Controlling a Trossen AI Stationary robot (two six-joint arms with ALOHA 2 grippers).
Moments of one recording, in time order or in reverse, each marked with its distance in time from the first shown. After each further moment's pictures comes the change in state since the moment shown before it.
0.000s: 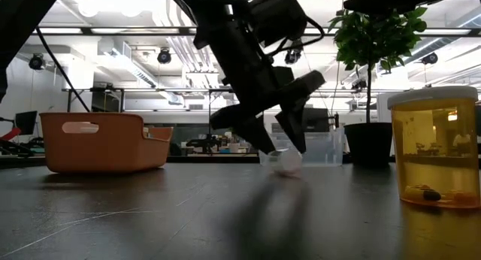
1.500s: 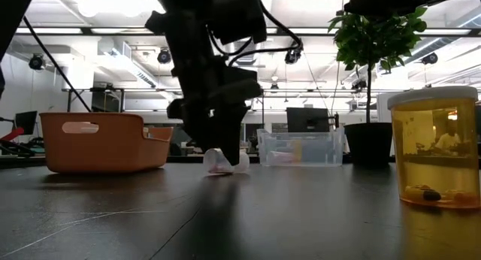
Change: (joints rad) left arm -0.068 -0.161 -0.203 -0.187 0.013 0.111; right arm -0.001 0.000 0.000 -0.018 0.003 -0.004
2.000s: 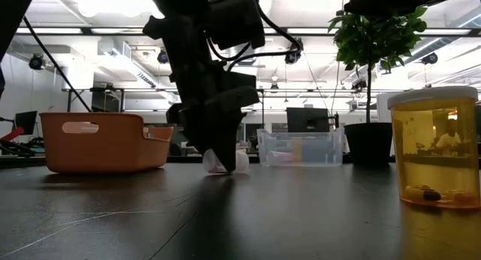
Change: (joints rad) left arm -0.001 0.007 -0.031 0.040 -0.001 0.020; right arm 0.000 0.000 0.000 0.000 0.000 -0.005
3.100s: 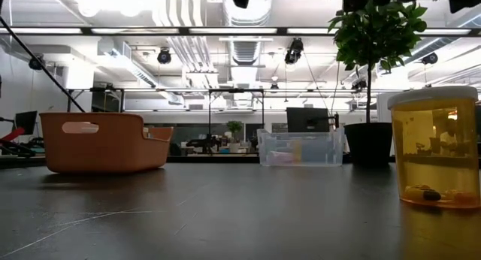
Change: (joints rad) left arm -0.035 -0.300 -0.150 1.062 0.059 0.812; right arm 0.008 0.219 -0.021 0.389 -0.167 -0.104
